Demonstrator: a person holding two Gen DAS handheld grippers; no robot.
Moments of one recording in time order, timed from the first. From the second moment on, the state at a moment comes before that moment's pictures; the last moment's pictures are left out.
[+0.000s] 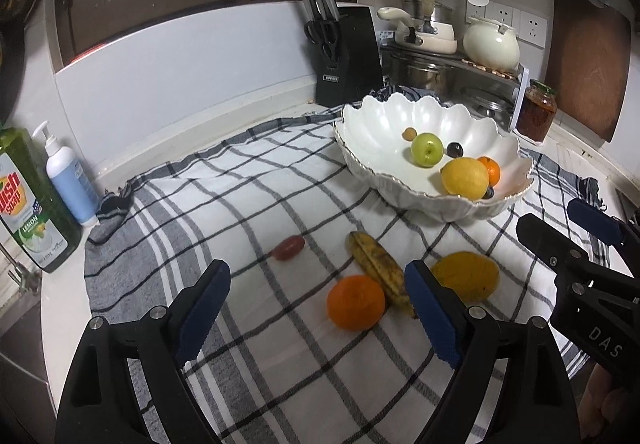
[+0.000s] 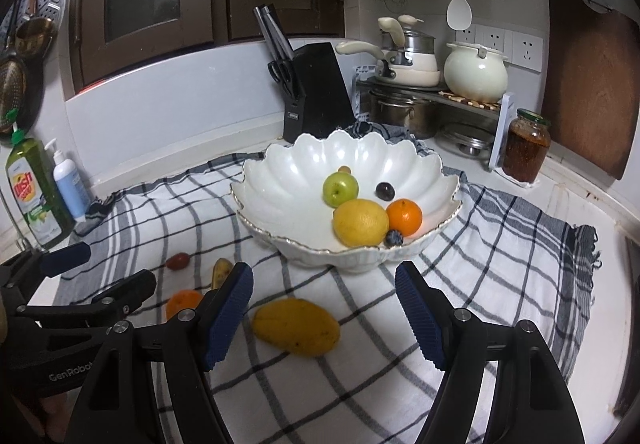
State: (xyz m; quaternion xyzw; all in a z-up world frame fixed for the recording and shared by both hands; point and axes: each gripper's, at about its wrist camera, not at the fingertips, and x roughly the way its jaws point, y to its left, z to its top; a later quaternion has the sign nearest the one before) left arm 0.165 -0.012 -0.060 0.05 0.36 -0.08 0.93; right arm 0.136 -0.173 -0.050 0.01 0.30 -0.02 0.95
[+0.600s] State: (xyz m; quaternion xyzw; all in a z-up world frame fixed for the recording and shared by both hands) left arm 0.170 -0.017 -0.099 0.06 0.40 -0.10 0.91; right arm 0.137 -0.173 -0.083 0.01 0.33 -0.04 0.94
